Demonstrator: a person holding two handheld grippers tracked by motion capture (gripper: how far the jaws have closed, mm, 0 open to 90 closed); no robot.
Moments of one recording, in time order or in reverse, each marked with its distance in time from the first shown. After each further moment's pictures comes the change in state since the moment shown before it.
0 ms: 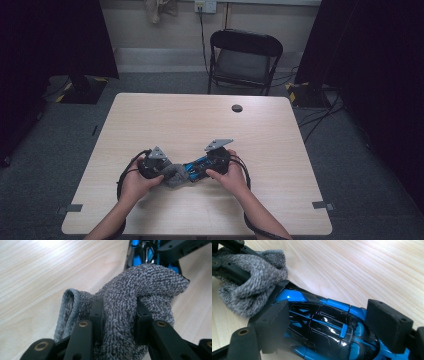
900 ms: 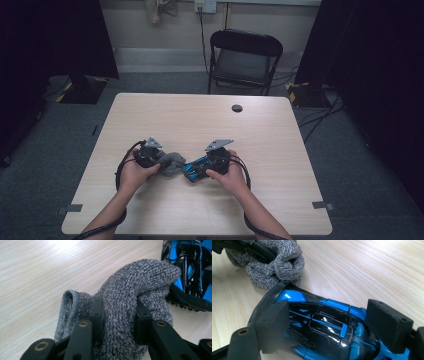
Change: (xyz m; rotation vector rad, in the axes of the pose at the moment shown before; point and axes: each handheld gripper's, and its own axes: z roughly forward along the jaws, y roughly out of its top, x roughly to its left) left arm 0.031 0.009 0.003 -0.011 0.052 -0.078; right arm 0.000 -0.001 0.000 -0.007 0.002 0.002
